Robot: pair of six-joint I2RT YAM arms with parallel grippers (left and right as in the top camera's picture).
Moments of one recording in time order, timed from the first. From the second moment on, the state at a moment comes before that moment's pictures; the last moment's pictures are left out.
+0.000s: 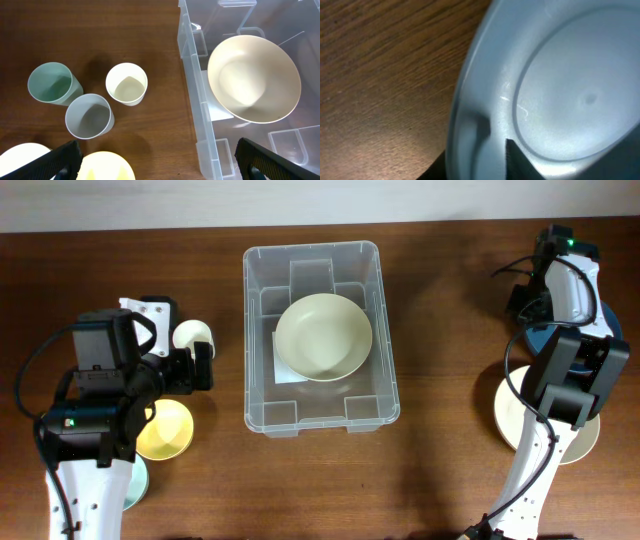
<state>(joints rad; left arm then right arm) 0.03 1.14 1.24 -0.91 0.11 0.03 -0.31 2.50 2.22 -1.23 0.19 0.18</state>
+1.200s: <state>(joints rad) 0.03 1.14 1.24 -0.91 0.11 0.03 -0.10 2.19 2.56 -1.41 0.15 0.04</state>
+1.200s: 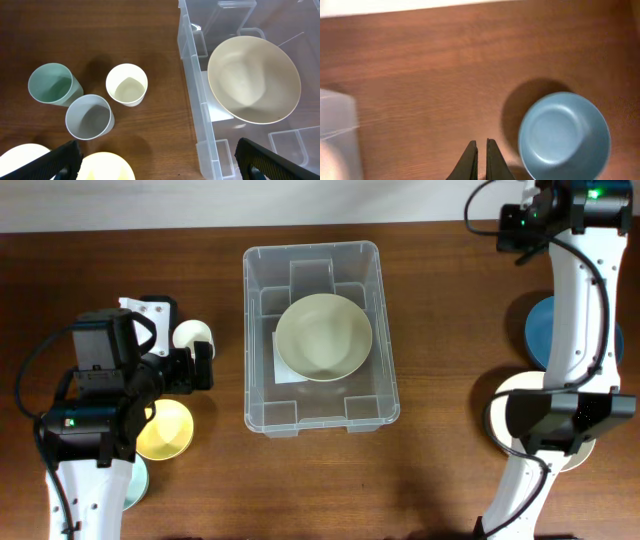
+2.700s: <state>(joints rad) 0.03 1.14 1.24 -0.91 0.11 0.03 -0.34 2.21 1.59 -0.59 0.17 0.18</state>
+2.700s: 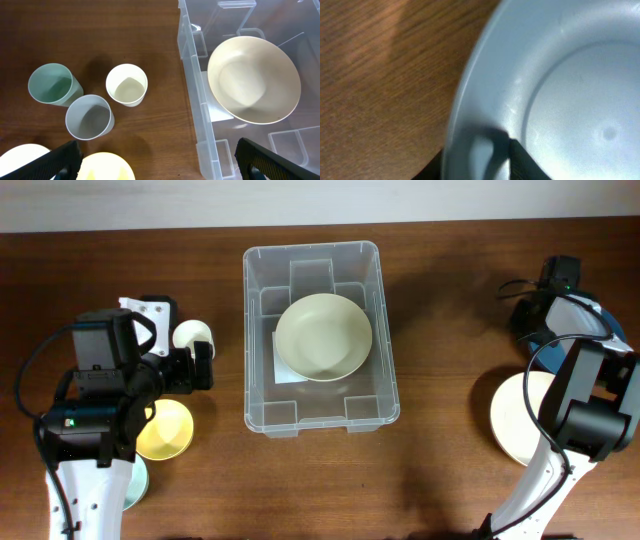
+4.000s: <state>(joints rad) 0.03 1.14 1.24 -0.91 0.11 0.03 0.19 1.88 2.04 -0.98 0.05 -0.21</state>
